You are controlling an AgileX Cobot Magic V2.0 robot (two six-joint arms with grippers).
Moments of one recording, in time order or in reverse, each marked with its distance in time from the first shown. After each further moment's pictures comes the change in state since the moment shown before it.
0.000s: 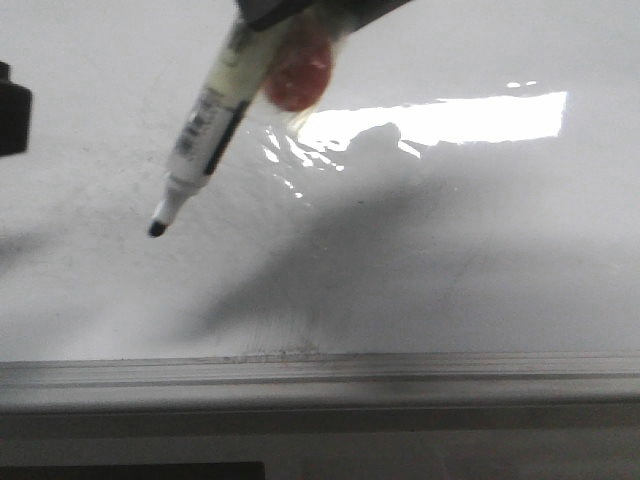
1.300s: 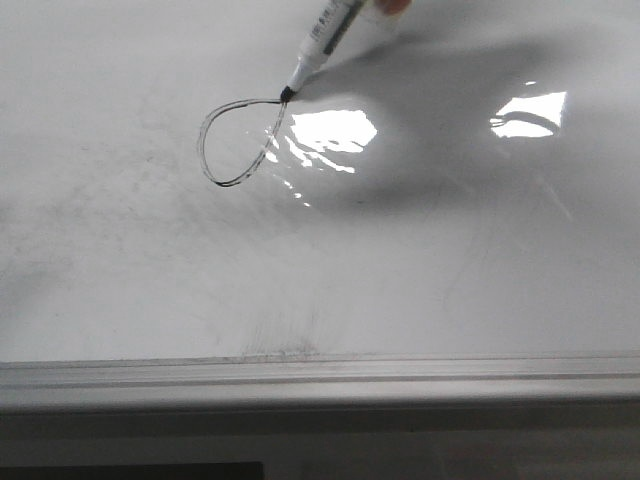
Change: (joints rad) left arm 0.000 -0.096 0.000 -0.121 0.086 -0.010; right arm -0.275 0.055 -0.095 0.022 -0.011 0.006
